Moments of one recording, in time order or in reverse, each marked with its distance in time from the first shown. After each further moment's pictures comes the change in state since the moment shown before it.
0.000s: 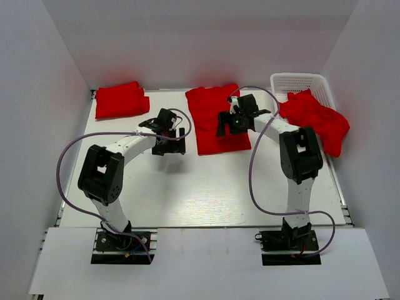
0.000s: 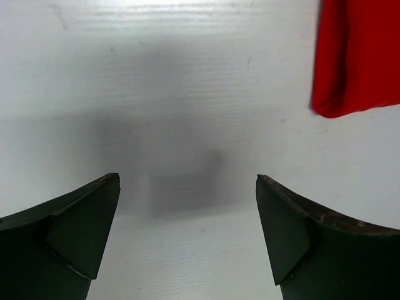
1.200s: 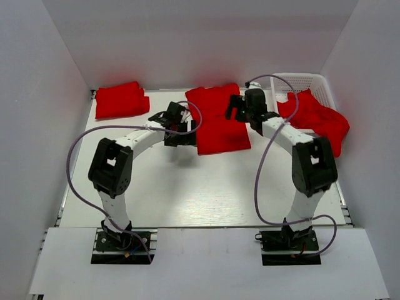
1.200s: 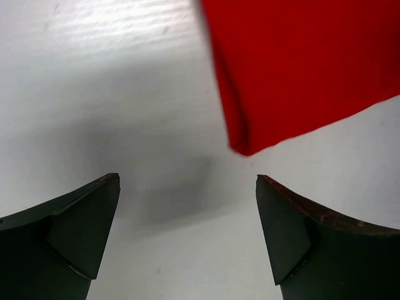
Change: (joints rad) left arm -0.039 0.092 0.114 0.057 0.088 0.010; right arm 0.009 -0.142 -0.097 0.282 0.319 0.230
